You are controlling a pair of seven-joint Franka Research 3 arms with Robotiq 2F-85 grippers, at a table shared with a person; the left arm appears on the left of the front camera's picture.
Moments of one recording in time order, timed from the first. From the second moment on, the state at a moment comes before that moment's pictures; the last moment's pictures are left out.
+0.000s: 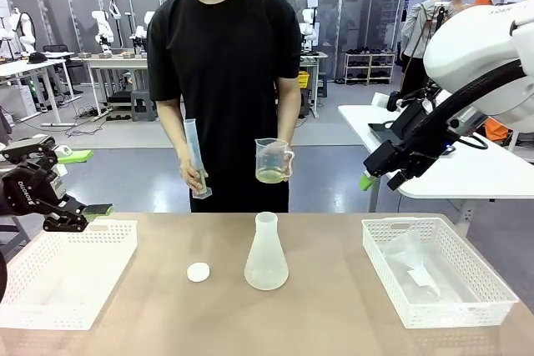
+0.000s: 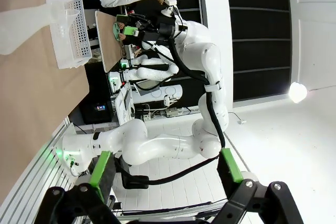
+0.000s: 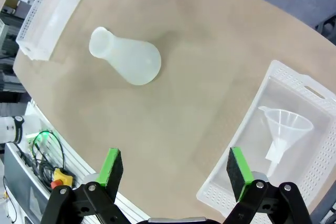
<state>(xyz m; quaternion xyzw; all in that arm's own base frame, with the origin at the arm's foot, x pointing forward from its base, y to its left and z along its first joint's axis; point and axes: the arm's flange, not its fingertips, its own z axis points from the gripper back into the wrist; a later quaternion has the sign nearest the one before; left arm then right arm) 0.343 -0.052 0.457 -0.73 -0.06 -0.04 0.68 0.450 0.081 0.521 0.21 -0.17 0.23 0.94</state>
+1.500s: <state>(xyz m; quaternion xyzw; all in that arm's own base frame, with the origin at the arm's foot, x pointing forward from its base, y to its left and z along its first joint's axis) 0.343 -0.052 0.457 -0.73 -0.06 -0.04 0.68 0.550 0.020 0.464 0.05 -0.09 0.65 0.76</state>
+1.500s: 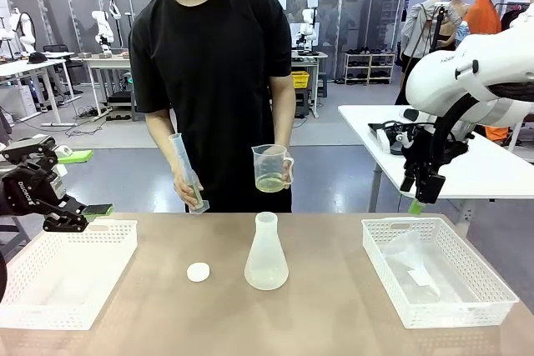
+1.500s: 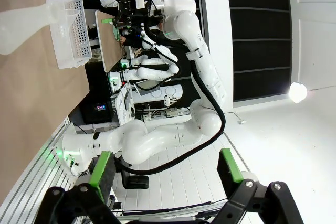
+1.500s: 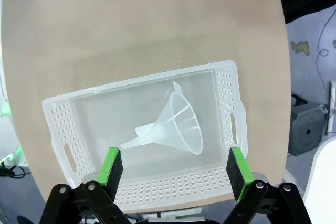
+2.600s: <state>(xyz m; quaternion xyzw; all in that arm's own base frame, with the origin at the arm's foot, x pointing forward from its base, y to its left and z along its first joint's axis) 0.343 -0.052 0.457 -0.73 -0.06 -0.04 0.68 0.570 0.026 0.417 0.05 -0.01 0.74 0.67</state>
